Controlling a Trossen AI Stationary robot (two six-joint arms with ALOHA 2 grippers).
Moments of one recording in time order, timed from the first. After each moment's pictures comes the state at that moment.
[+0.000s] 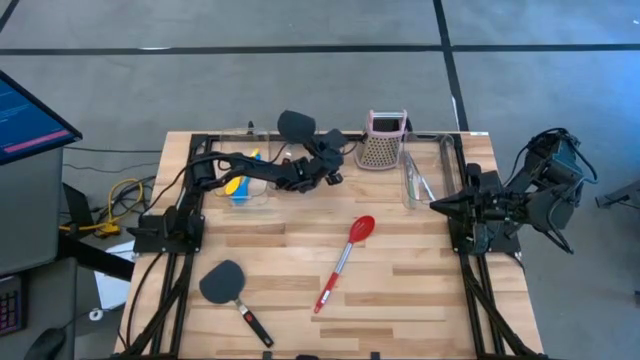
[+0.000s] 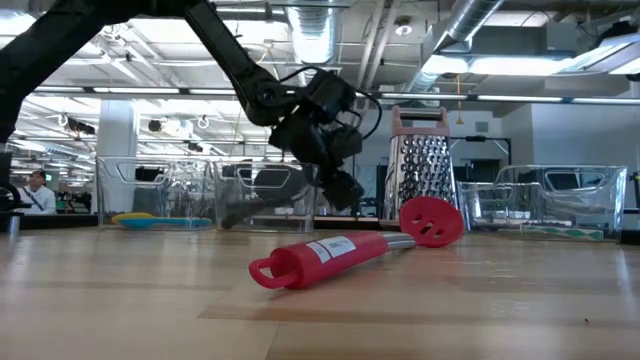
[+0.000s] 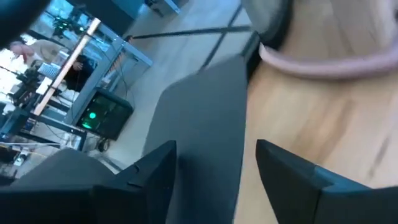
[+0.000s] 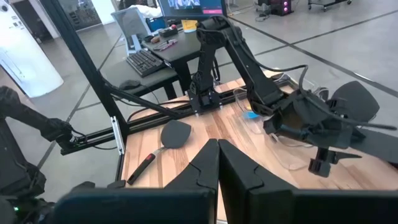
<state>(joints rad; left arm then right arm) 0.30 2.16 1.31 0.29 -0.78 0.37 0.90 0.88 1.34 -0.89 0.97 0.63</state>
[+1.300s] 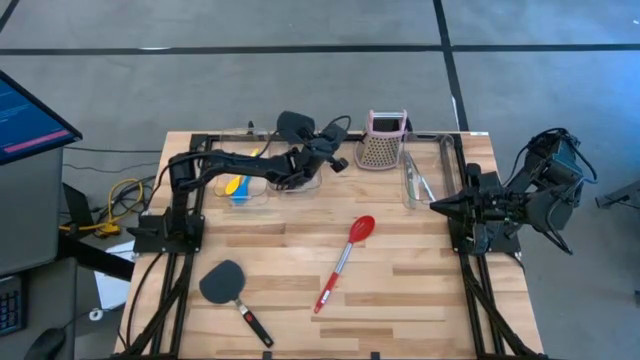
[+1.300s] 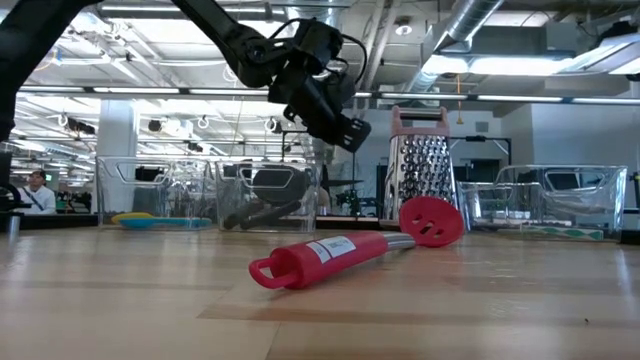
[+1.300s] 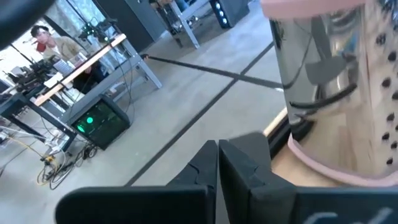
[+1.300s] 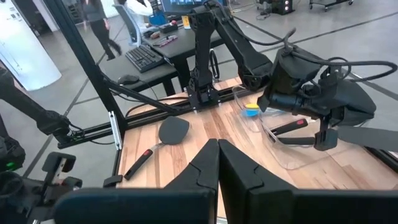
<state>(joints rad) 0.29 1.99 1.31 0.33 -0.80 0.25 0.90 0.88 1.34 -0.91 0.97 0.62</state>
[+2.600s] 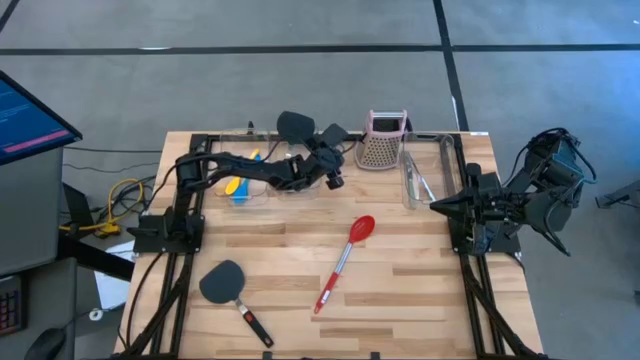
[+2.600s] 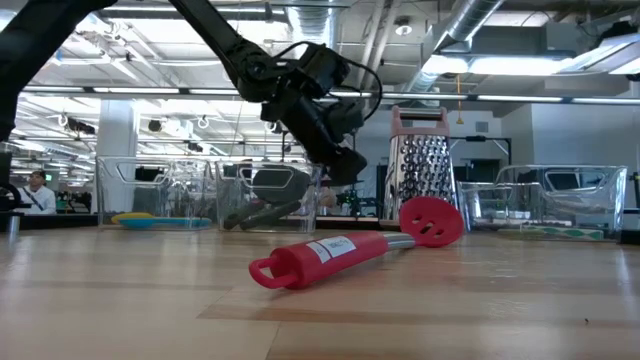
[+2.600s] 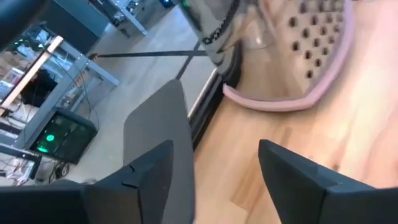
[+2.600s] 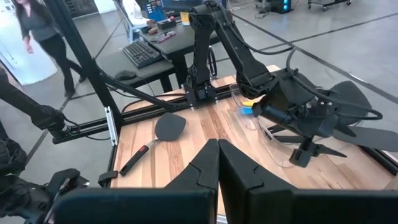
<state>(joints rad) 0.29 2.04 1.28 0.23 -0.62 0.34 0.90 0.88 1.34 -0.94 0.97 0.62</state>
